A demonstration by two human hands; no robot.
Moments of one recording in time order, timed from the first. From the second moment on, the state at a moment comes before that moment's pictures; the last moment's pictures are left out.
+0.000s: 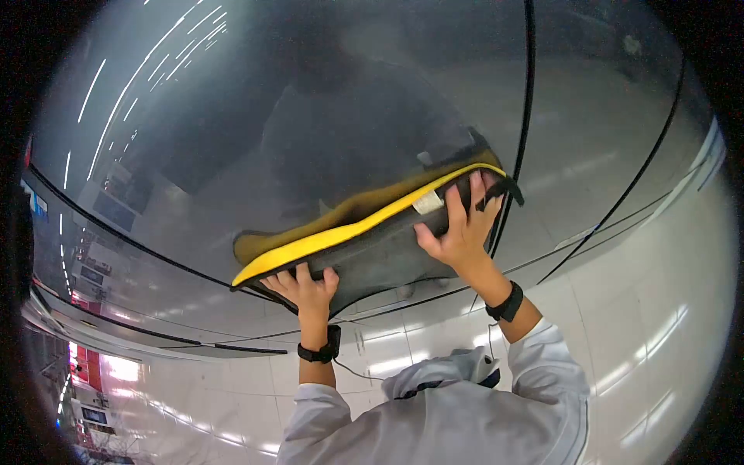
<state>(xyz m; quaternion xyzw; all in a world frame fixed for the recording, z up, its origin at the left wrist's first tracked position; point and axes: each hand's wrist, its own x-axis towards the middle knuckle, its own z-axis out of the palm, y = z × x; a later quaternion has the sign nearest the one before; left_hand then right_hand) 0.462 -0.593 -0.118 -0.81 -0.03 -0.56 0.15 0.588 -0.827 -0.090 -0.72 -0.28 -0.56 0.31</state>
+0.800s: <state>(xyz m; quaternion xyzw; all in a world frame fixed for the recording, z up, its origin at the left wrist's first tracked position) 0.440 -0.549 -0.123 -0.76 -0.08 -0.63 0.11 0.557 -0.778 -0.106 -0.69 -0.34 -0.56 0.30</state>
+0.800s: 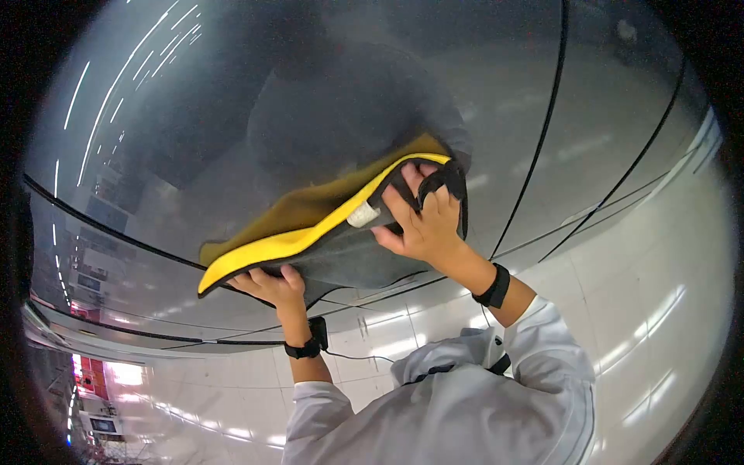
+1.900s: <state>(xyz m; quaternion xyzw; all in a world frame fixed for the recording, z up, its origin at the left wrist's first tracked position) 0.464 -0.603 -0.052 -0.80 -0.01 -0.58 0.17 0.590 -0.841 -0.059 -0.73 -0.24 -0.56 0.31</state>
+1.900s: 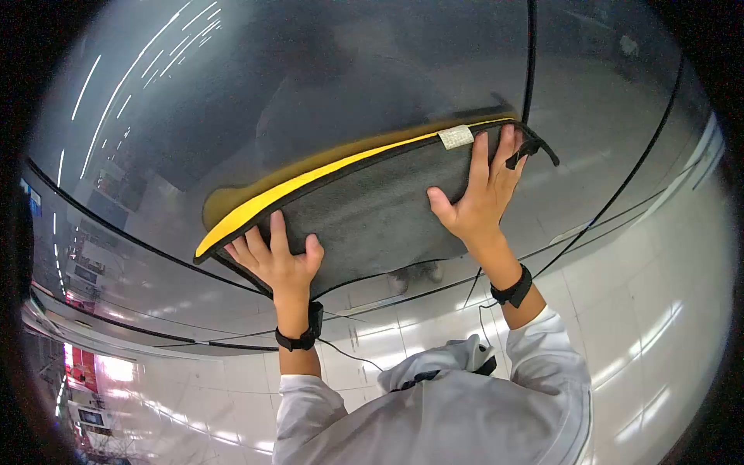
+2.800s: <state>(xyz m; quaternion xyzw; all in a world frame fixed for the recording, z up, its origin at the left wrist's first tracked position) 0.432 -0.576 -0.138 -0.81 -0.09 -0.58 0.06 0.558 -0.807 -0.094 -0.72 -0.34 -0.56 0.25</state>
